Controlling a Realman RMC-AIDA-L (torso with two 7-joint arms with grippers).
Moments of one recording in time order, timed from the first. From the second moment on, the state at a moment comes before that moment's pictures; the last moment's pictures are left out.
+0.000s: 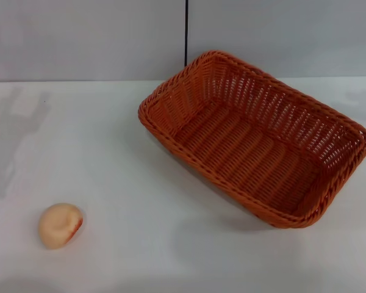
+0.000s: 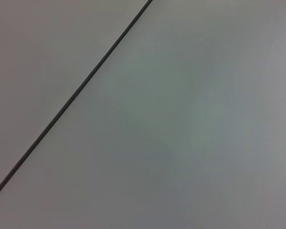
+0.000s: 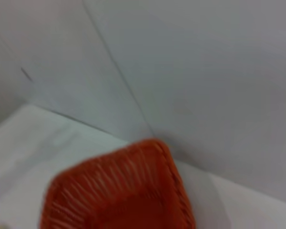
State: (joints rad) left arm -0.31 -2.07 -2.34 -0.19 0.71 -1.59 2.13; right arm 0.71 1.78 -0.54 -0.94 -2.31 -1.79 2.13
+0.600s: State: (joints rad) left arm -0.31 -2.07 -2.34 -0.18 0.71 -1.56 2.13; right arm 0.78 1.86 -0.79 -0.88 -2.45 -1.62 2.21
